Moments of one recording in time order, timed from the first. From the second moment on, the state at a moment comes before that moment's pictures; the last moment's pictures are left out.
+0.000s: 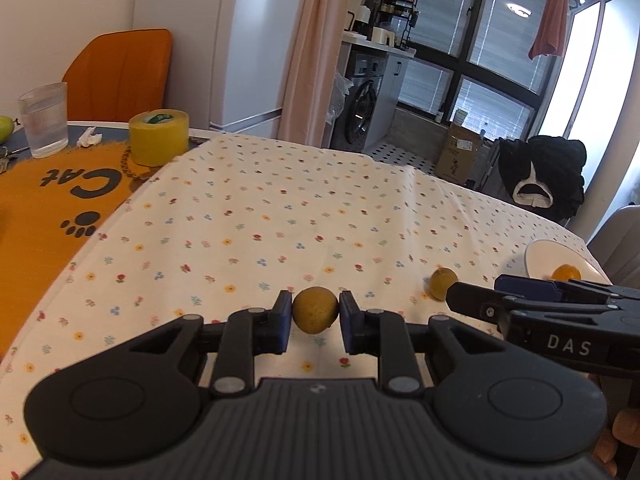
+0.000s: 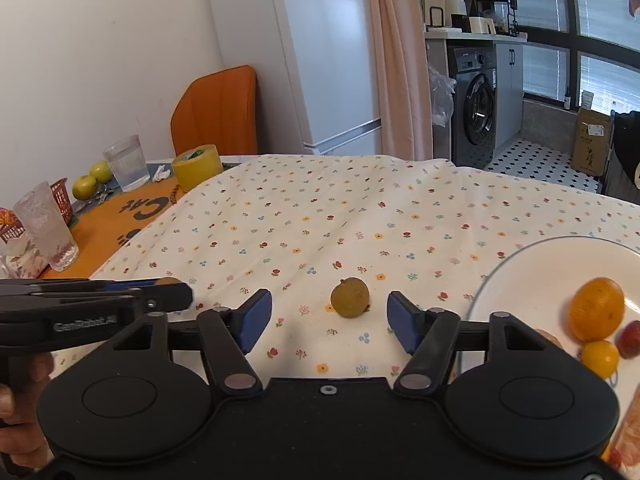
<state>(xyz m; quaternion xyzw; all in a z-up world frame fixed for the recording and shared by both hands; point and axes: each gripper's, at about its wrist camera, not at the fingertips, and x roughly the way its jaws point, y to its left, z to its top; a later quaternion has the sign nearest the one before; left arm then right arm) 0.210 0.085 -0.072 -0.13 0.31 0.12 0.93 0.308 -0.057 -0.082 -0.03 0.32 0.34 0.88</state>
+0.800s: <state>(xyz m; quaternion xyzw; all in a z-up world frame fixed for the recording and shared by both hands) 0.191 0.108 -0.064 -0.15 0.30 0.15 0.93 0.325 -0.041 -0.089 -0.07 0.33 0.32 0.88</state>
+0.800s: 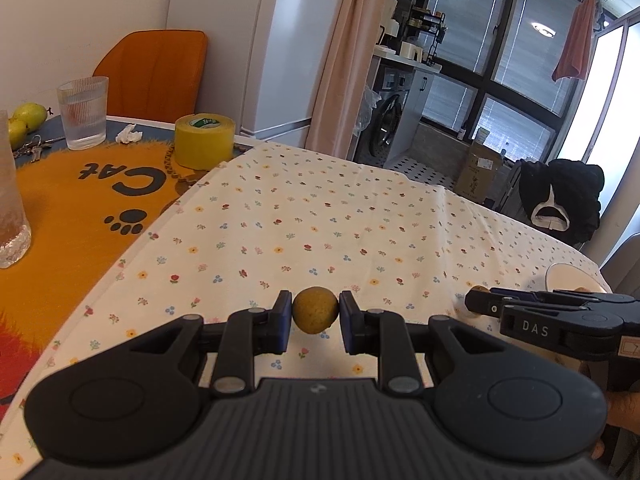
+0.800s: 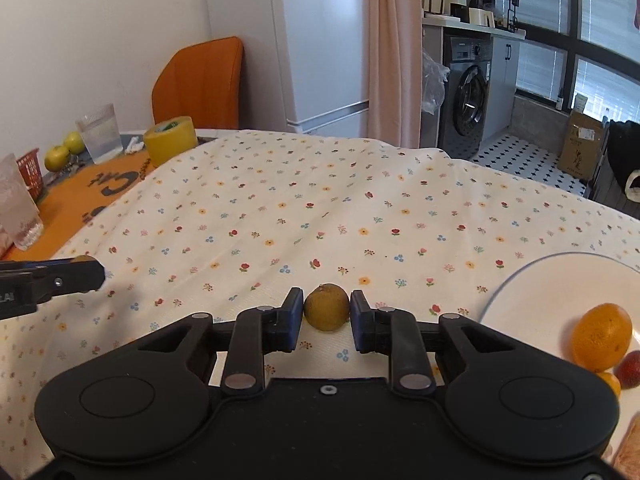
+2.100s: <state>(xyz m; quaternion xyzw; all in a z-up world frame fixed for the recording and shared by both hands) 0.217 -0.009 -0.026 -0.11 0.27 0.04 0.96 0.285 -0.182 -0.043 0.00 0.27 0.26 0.93</state>
